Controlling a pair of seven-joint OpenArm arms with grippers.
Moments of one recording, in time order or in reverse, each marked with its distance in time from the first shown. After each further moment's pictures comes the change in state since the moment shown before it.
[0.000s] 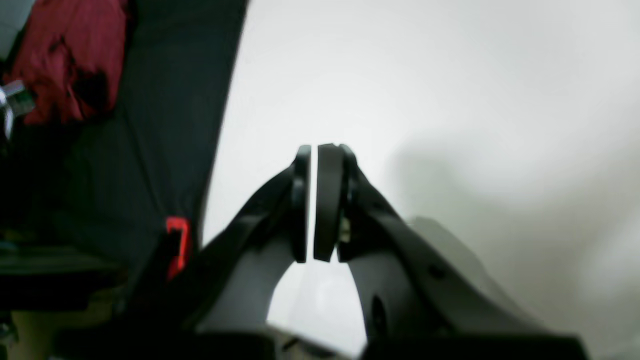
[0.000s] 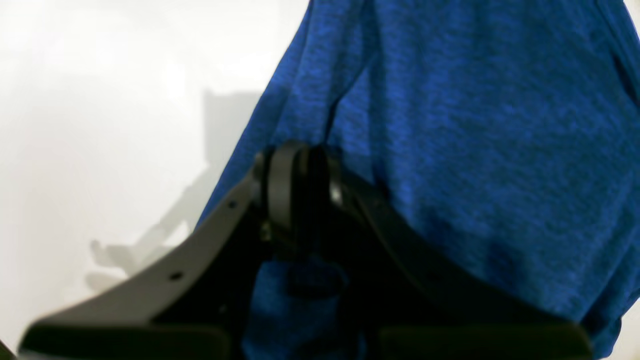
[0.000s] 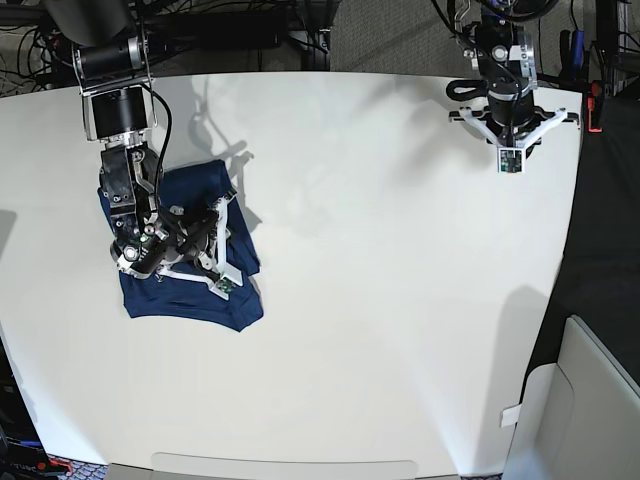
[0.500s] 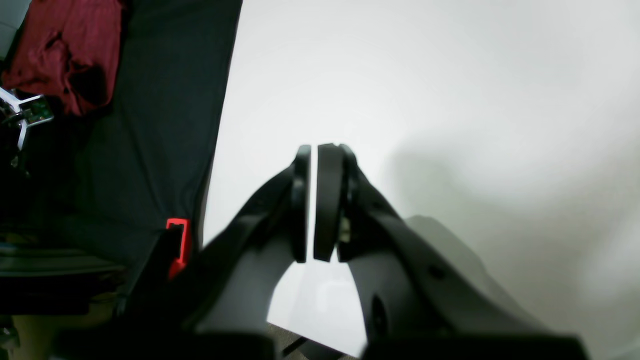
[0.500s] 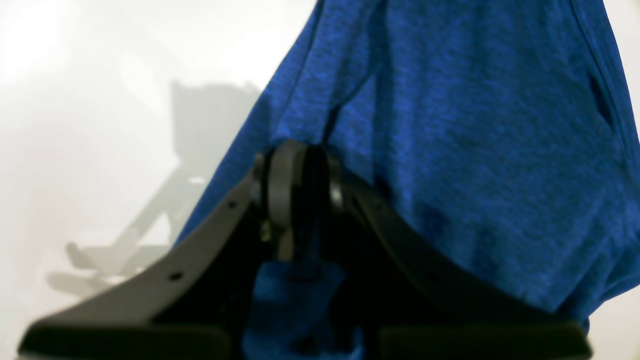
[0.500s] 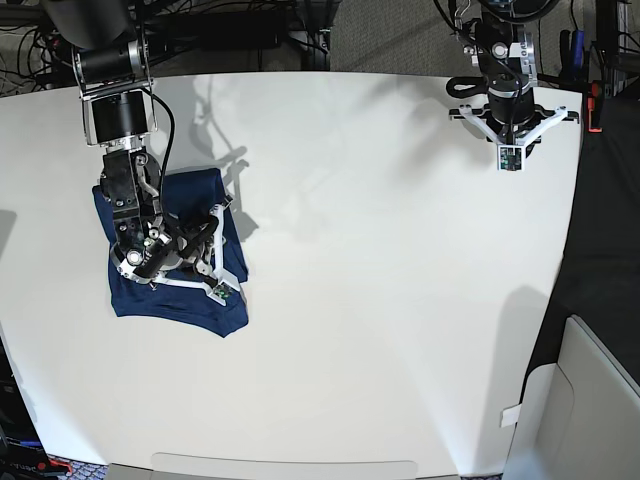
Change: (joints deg) left arm 0.4 0.0 -0.2 0.0 0.0 0.0 -1.3; right arm 1.0 -0.3 -0.2 0.7 -4.4 -0.1 0.6
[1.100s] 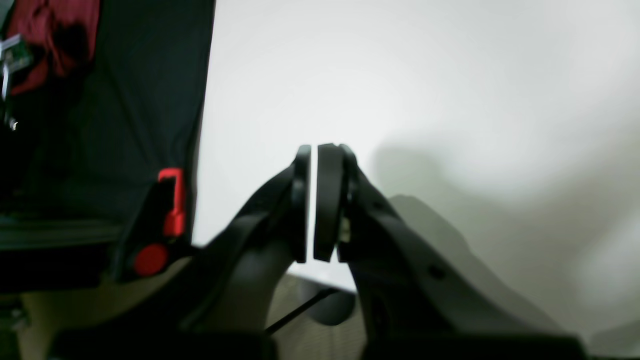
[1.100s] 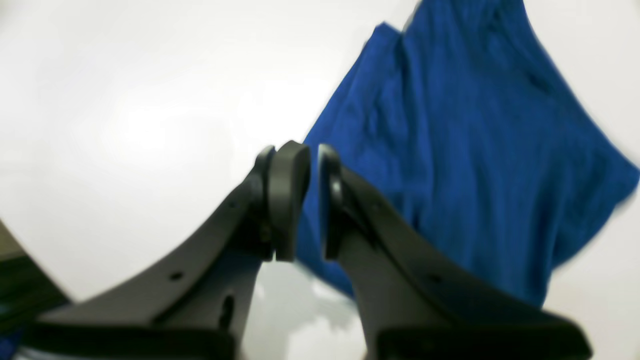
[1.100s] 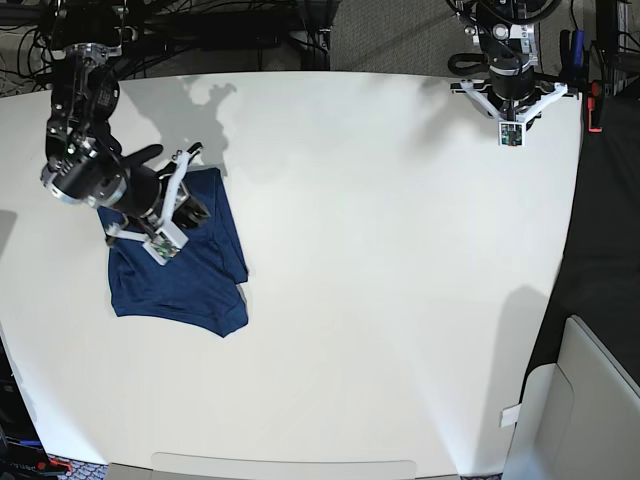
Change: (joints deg) left arm 5.0 0.1 -1.5 0.0 -0.2 -0.1 0.0; right arm -22.3 5.5 18.7 32.5 20.3 -0.1 0.0
